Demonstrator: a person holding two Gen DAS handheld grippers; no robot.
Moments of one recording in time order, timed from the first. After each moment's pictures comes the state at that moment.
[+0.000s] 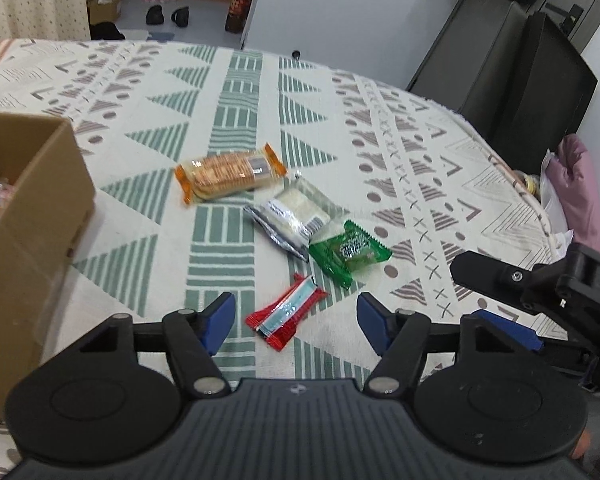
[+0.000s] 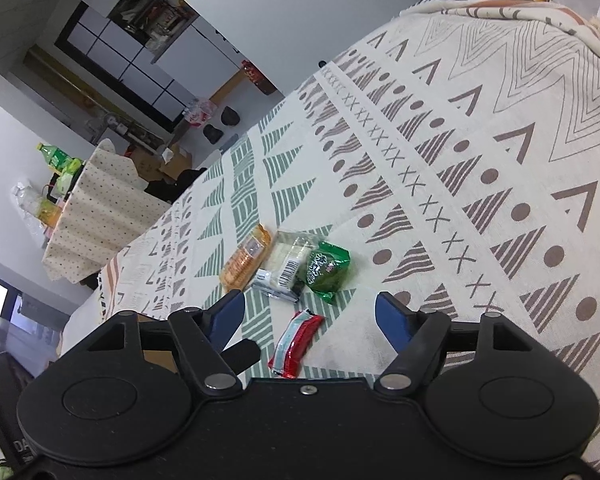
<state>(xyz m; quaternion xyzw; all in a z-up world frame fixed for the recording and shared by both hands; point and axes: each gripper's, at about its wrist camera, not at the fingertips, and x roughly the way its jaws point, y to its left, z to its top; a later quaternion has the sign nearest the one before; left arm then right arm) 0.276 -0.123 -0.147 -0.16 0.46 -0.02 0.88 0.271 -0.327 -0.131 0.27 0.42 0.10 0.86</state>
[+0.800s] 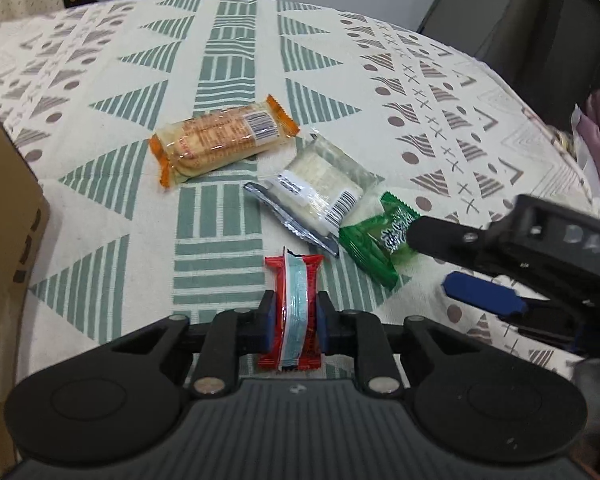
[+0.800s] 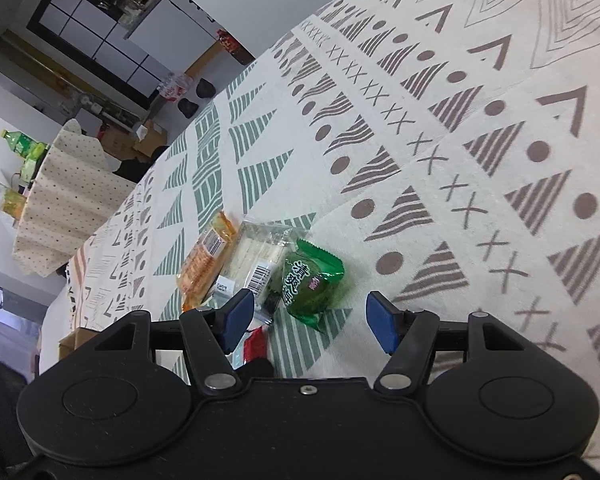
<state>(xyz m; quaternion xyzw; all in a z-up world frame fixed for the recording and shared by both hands) 0.327 -0.121 -0.191 -0.13 0.52 -0.03 0.84 0.335 -0.303 -0.185 0.26 0.47 0.08 0.84</state>
